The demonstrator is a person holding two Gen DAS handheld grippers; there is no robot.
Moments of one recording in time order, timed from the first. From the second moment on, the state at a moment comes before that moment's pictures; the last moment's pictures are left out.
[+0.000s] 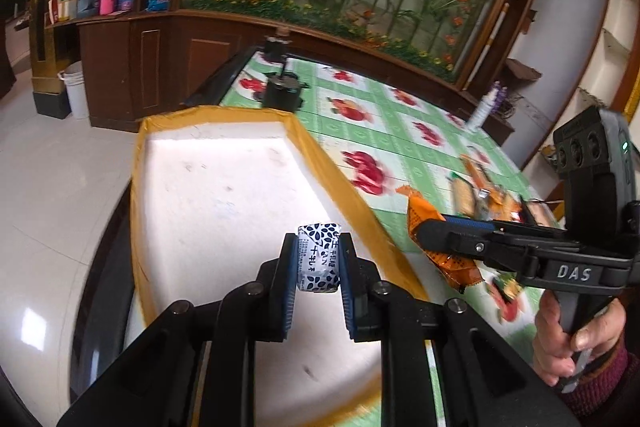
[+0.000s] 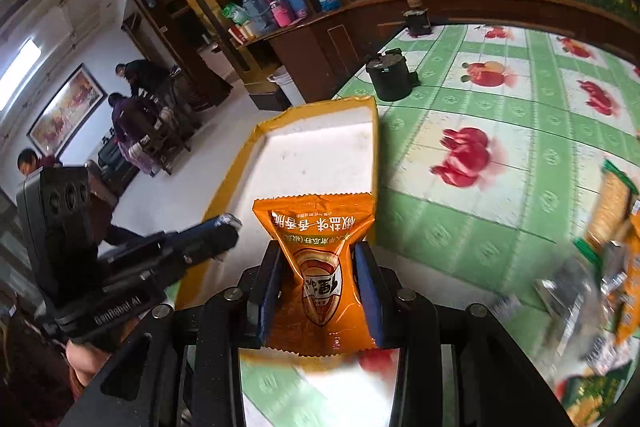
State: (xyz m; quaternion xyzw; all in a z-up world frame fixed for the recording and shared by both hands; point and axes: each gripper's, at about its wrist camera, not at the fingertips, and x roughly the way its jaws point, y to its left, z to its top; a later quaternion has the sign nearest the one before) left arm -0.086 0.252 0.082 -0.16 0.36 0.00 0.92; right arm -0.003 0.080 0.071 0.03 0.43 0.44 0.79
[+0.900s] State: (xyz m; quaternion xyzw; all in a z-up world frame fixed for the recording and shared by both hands) left arm -0.009 0.296 0.033 -0.18 0.45 0.05 0.87; right arm 0.098 0.221 0.029 0.01 0.51 0.38 0.78
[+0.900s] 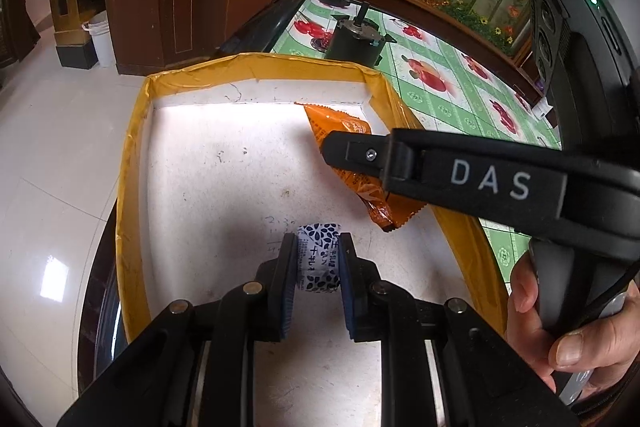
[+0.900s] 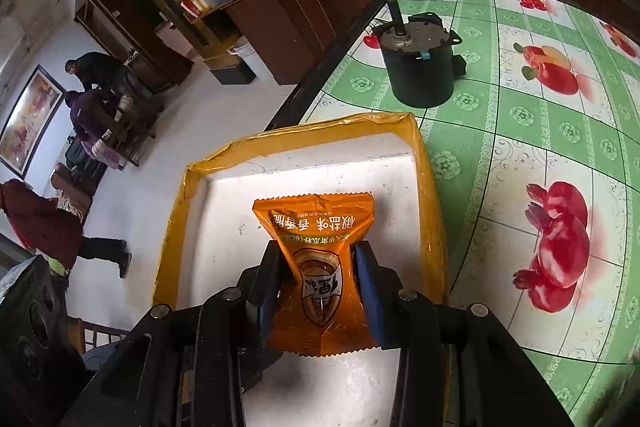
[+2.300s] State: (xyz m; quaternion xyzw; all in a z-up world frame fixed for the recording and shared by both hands) left arm -0.038 0.089 0.060 -0.12 0.42 -0.10 0.89; right arm -0.009 -0.142 0.036 0.17 0.42 0.34 0.82
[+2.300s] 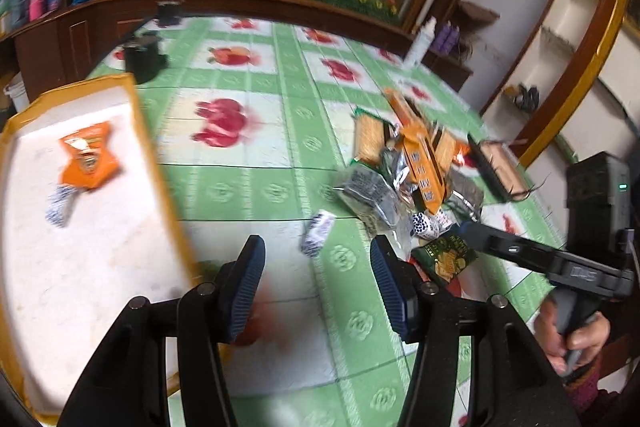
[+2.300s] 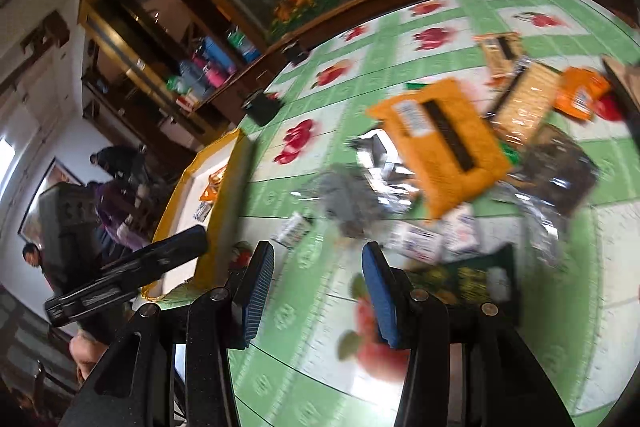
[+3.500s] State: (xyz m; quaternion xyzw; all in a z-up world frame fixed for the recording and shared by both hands) left arm -0.021 0.044 0.013 -0.09 0.47 -0.10 0.87; right arm -0.033 -0.173 0.007 0.08 0.49 0.37 0.79
